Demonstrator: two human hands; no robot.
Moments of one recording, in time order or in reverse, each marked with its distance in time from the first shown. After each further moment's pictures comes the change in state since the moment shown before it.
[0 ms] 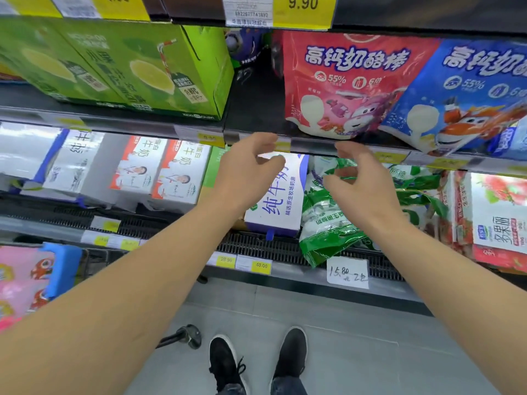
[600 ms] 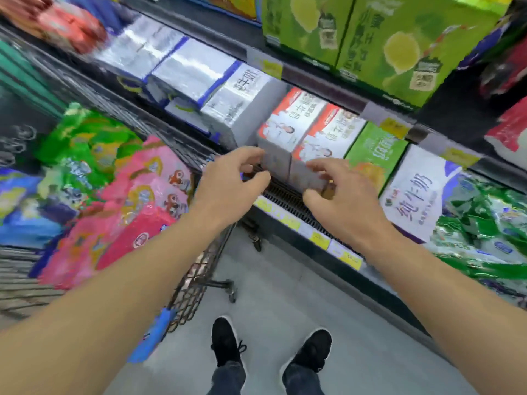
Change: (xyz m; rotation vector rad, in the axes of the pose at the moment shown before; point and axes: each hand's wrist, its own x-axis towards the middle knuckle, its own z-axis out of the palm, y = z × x) left_hand -0.169 -0.162 -0.215 -0.034 0.352 -0.217; right_hand -0.123 -0.147 0.214 -0.326 -0.432 -0.427
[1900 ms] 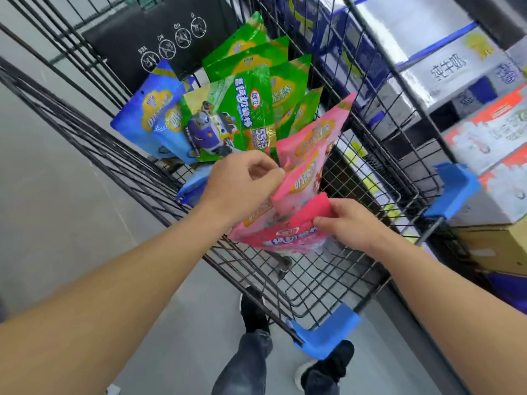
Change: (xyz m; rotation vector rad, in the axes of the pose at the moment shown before) left_hand -0.062 -0.253 -0.202 -0.135 0.221 -0.216; right_hand 0.034 -0.134 0.275 -0.014 -0.768 0.110
